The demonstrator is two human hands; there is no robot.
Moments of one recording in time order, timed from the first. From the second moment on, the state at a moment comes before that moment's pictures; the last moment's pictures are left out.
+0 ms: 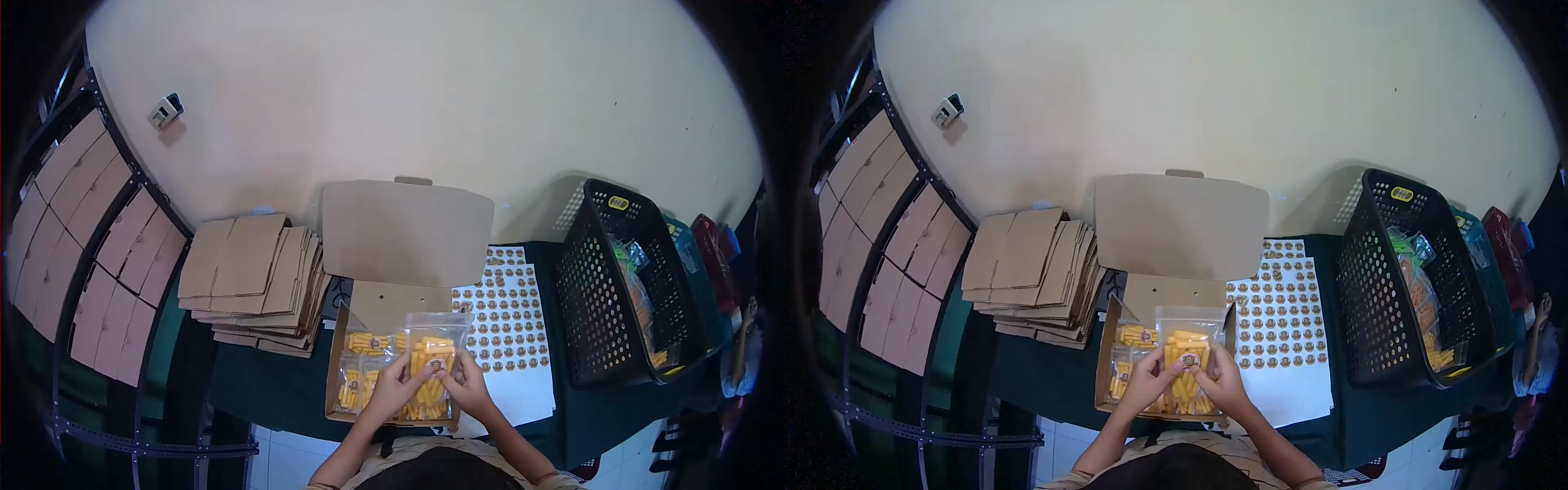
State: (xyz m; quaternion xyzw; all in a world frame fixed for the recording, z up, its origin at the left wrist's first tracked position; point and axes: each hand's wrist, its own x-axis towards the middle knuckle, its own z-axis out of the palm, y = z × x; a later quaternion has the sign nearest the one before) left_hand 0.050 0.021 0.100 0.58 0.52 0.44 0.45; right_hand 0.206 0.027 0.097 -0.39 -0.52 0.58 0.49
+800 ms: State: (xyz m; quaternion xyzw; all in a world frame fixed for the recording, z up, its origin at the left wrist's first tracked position) left_hand 0.042 0.027 0.123 0.43 0.46 0.65 0.42; right_hand 0.207 0.025 0.106 -0.46 -0.62 0.46 0.44
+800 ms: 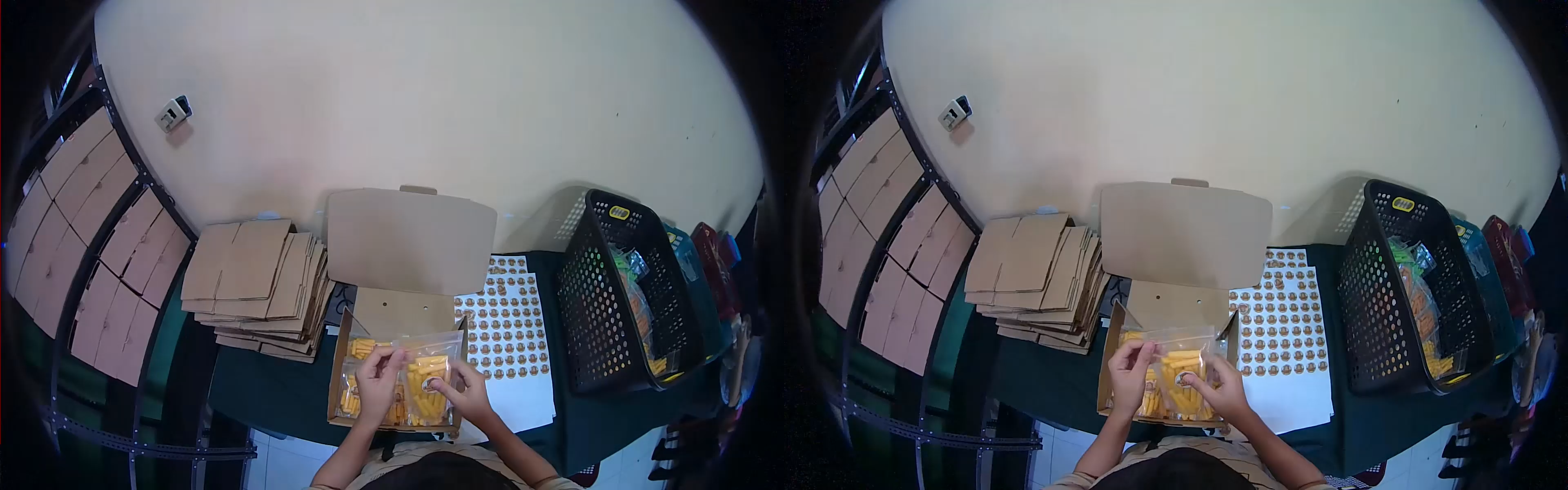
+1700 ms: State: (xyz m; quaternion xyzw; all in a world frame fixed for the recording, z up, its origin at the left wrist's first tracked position) left_hand 0.022 0.020 0.137 0.53 0.51 0.63 0.25; right_hand 0.216 0.037 0.163 -0.37 -0.80 0.24 0.41
